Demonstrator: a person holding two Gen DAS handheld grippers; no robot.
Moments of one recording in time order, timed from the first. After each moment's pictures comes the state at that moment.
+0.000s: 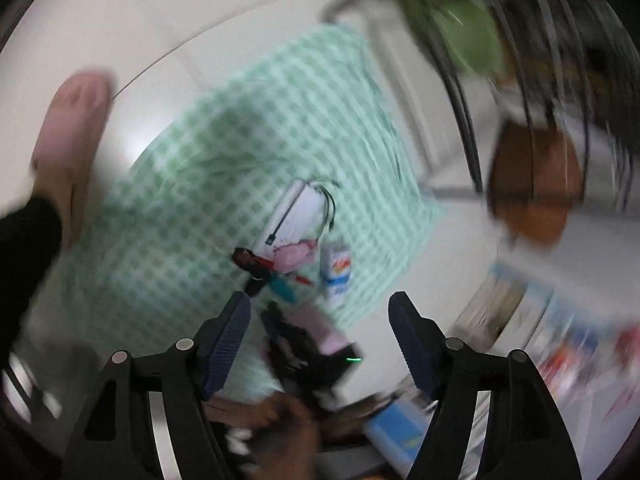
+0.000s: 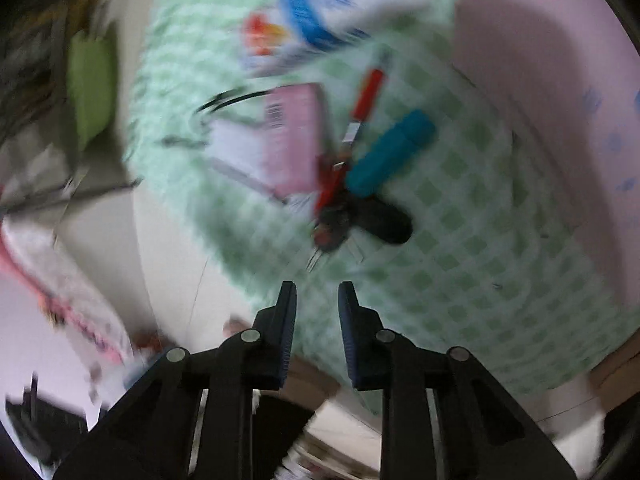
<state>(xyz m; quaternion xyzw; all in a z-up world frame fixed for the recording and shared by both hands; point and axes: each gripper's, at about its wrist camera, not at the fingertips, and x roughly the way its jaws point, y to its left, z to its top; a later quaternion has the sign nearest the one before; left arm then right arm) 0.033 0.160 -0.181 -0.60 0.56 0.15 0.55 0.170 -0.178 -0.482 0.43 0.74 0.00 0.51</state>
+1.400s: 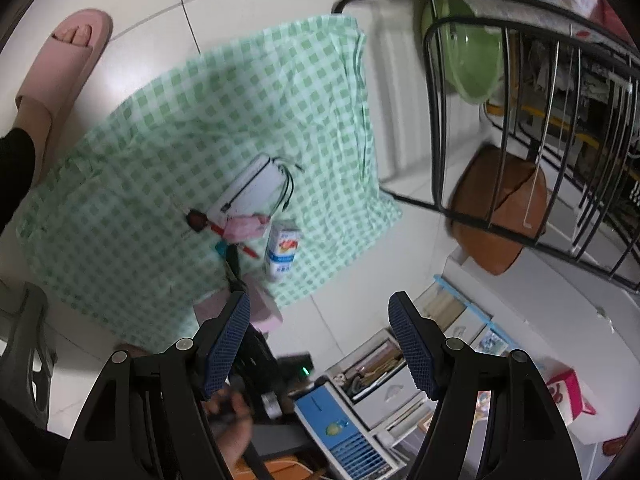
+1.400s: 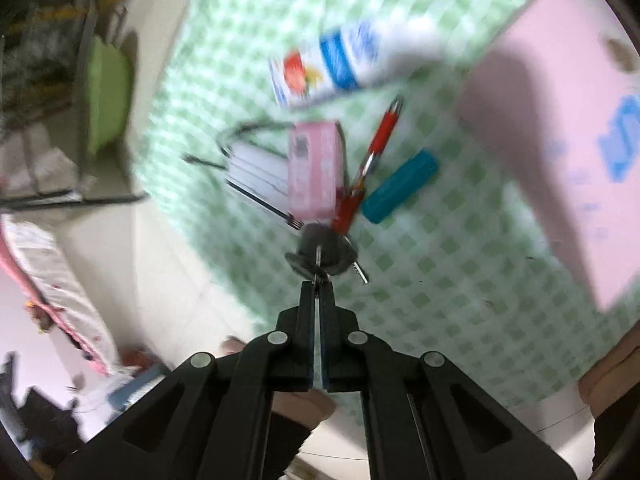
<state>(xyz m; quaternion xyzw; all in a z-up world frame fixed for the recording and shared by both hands) 0.012 0.174 -0.170 -0.68 0.53 0.12 0.49 0.179 -0.194 -0.423 0.42 0.71 0.00 0.57</state>
